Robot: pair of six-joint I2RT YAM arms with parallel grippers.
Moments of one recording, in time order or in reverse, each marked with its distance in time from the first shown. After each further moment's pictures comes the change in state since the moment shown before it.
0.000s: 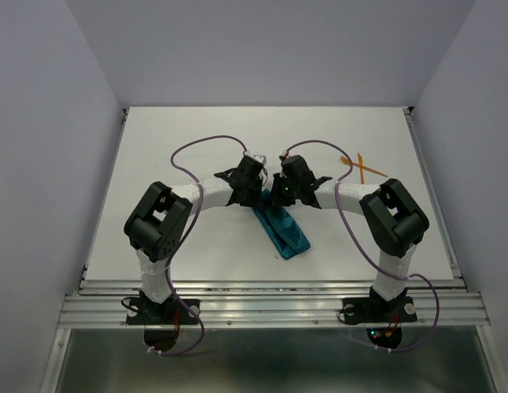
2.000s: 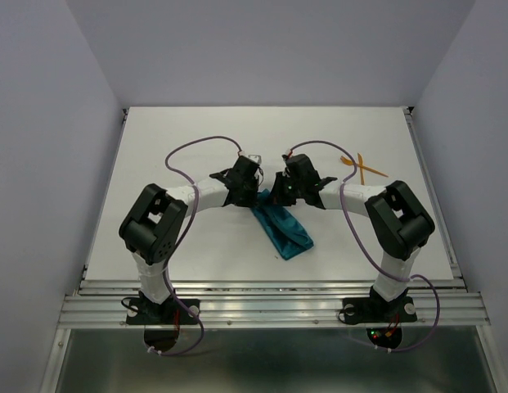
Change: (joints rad) left arm 0.011 -0.035 -0.026 -0.010 -0.020 -0.013; right arm -0.020 -0.040 -0.032 0.034 -0.088 0.052
